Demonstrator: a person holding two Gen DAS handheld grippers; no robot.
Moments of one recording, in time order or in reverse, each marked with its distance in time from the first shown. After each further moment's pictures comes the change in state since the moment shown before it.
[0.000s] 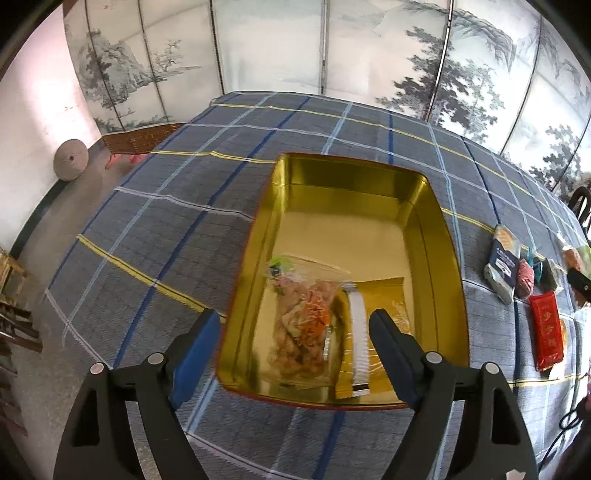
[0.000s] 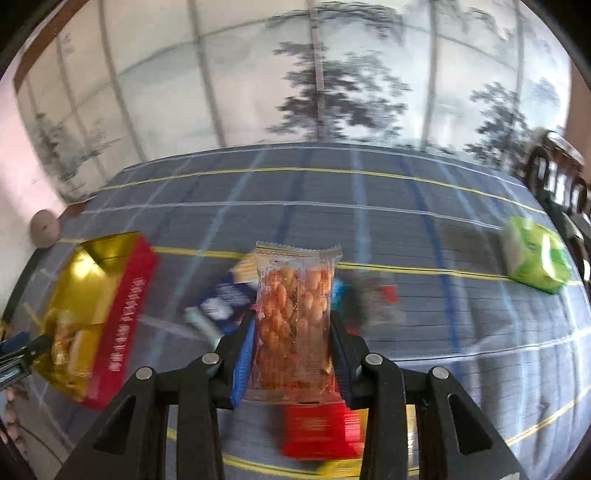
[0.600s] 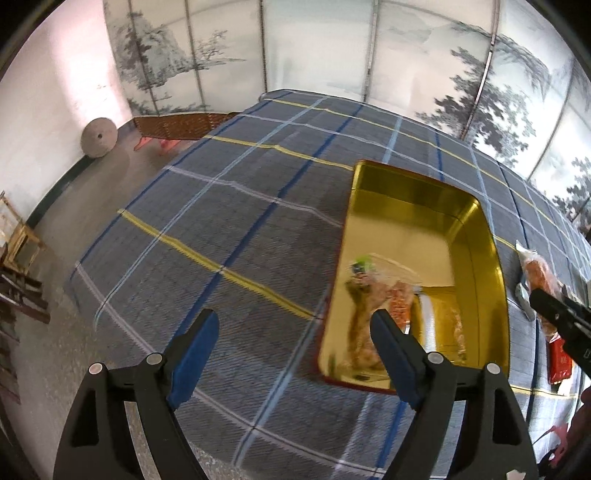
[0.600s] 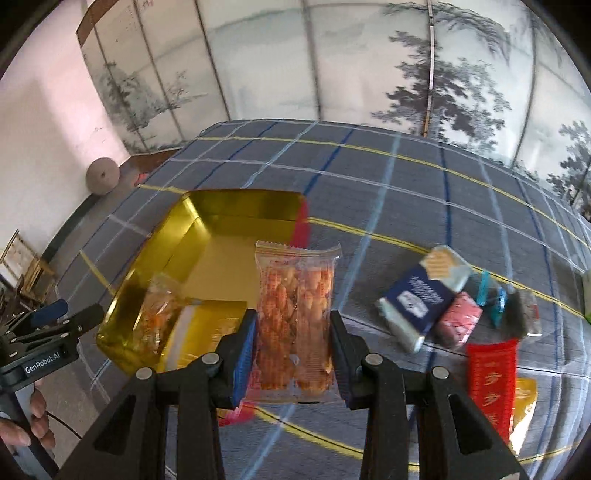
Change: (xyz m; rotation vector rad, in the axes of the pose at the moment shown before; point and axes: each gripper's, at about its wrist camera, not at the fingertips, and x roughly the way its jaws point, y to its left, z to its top) left arm -0.010 0.062 -0.009 -0.119 -0.004 0.065; right arm 0.009 0.149 -0.013 -0.192 0.081 0.202
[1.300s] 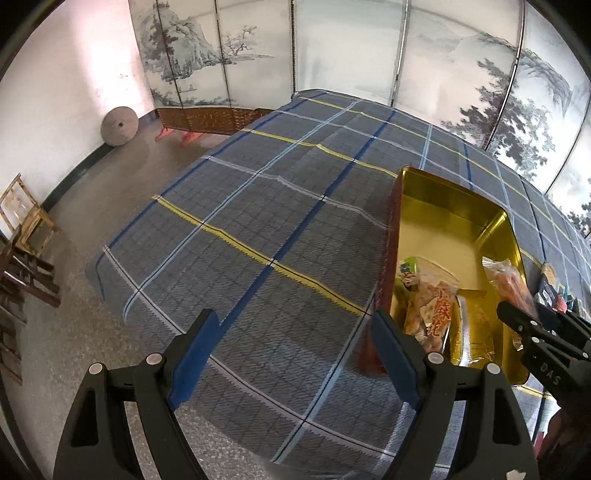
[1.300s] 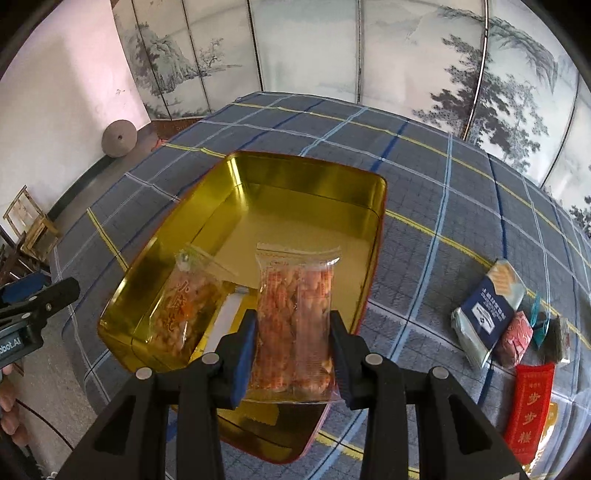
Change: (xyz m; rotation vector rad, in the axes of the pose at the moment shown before) left arm -0.007 0.036 -0.006 -0.058 0.002 0.053; right arm 0.040 0.057 -0.002 -0.134 0.064 0.014
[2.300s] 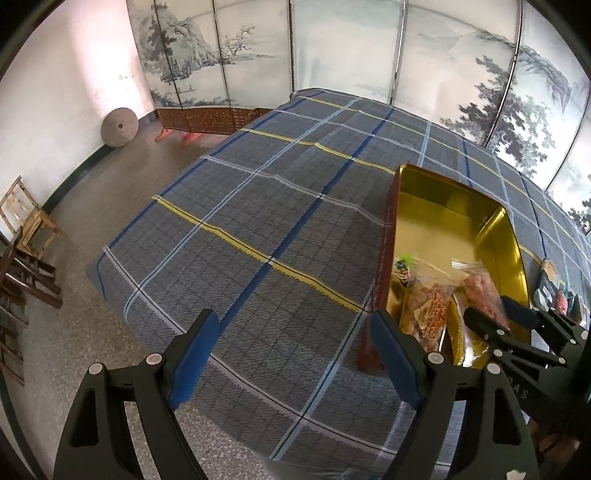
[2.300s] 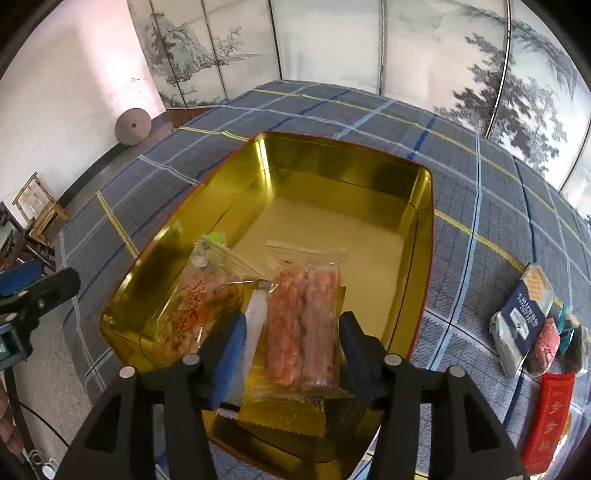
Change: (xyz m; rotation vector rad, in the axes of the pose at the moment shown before) left arm -0.003 -0.006 -0.001 0.016 0.002 0.004; right arm 0.021 0.020 -0.003 -0.043 0.017 0.042
